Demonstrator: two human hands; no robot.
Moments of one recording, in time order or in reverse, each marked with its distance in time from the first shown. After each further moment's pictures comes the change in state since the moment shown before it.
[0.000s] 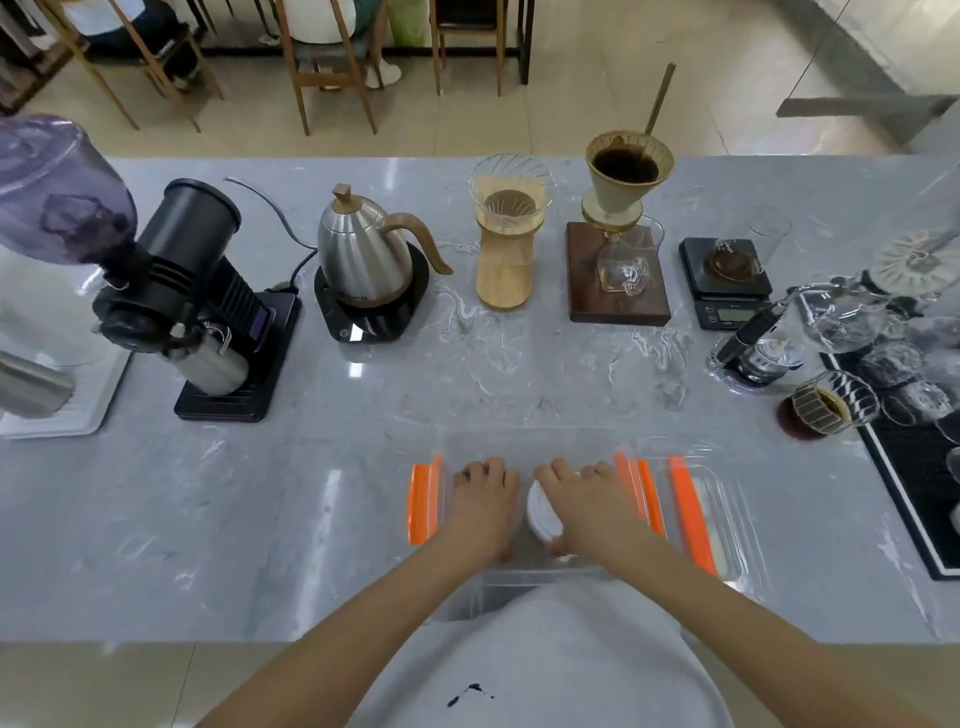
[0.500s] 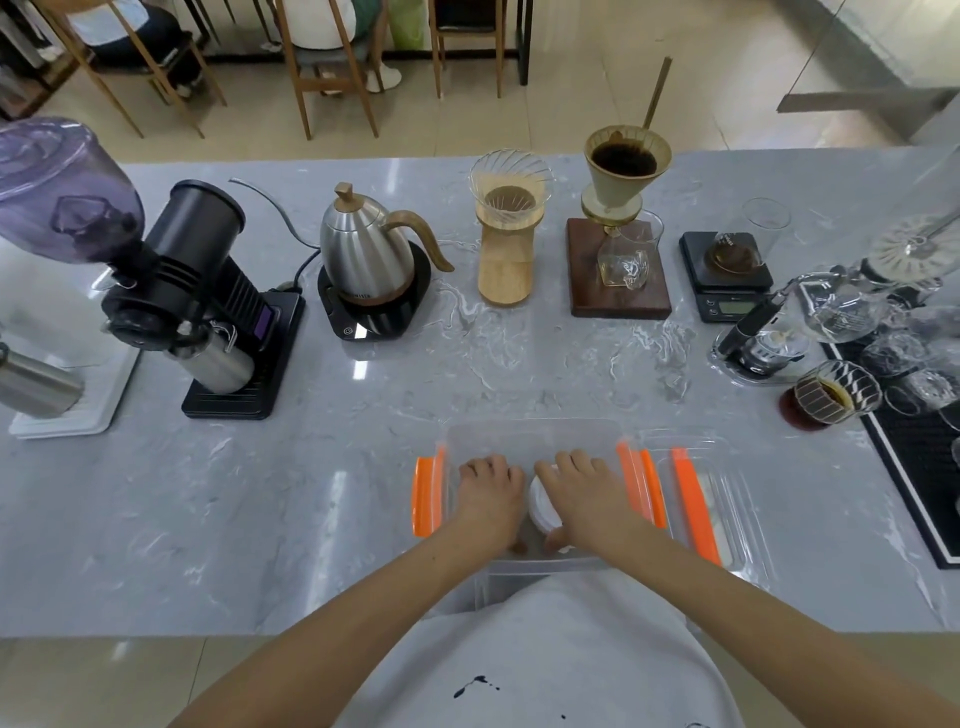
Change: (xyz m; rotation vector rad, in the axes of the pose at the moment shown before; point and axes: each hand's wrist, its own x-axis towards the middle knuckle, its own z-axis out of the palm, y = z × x) left_hand 0.000 0.007 -0.003 0.073 -0.028 -0.010; right_hand 0.011 -0.002 0.022 0.012 -0.003 0.010
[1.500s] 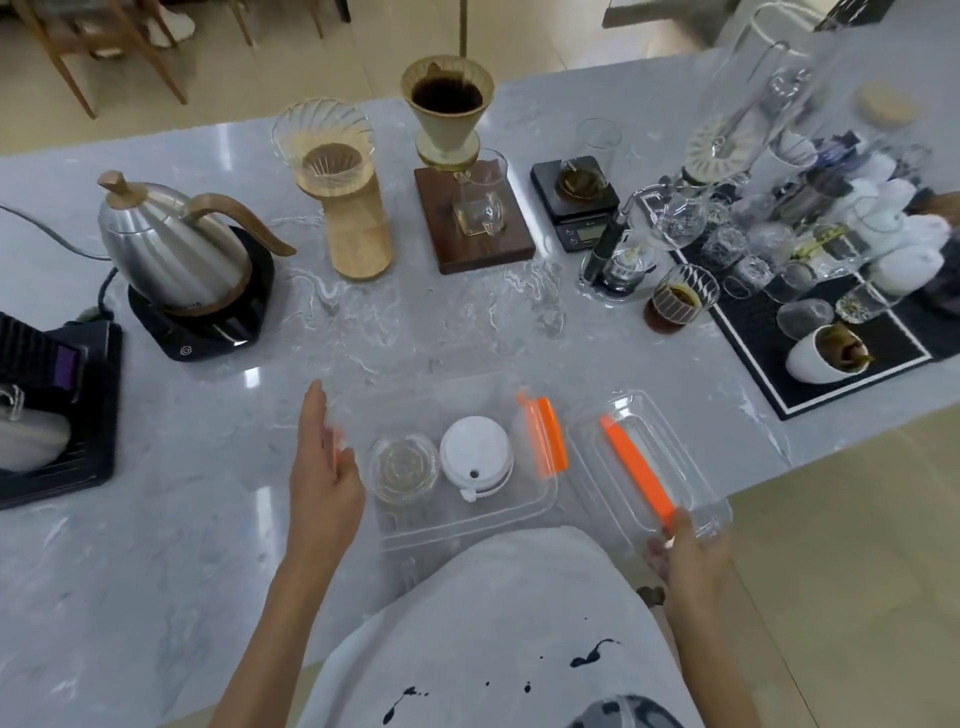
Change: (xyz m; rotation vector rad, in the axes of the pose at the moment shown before) left_hand -0.018 -0.056 0.017 -1.383 0.571 -0.086; right_hand -0.163 0.048 0.113 1.763 0.820 1.505
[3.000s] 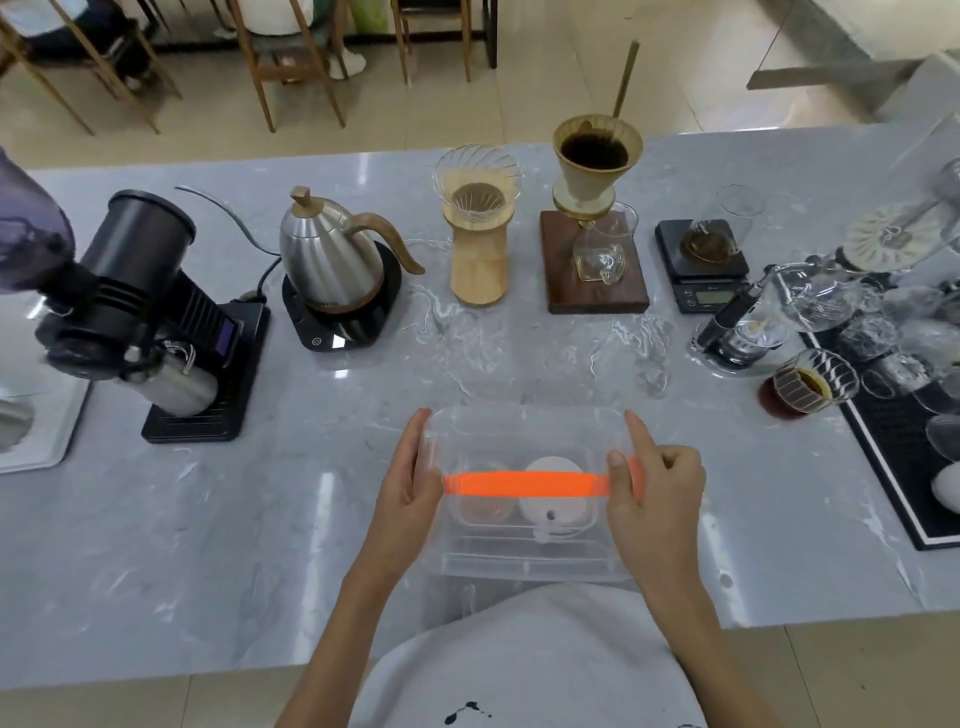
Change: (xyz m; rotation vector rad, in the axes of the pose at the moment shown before) left_hand -0.007 -0.013 -0.011 -0.275 -0.061 -0.085; right_hand -0.085 -0.100 0.120 -0.587 -0.400 -1.011
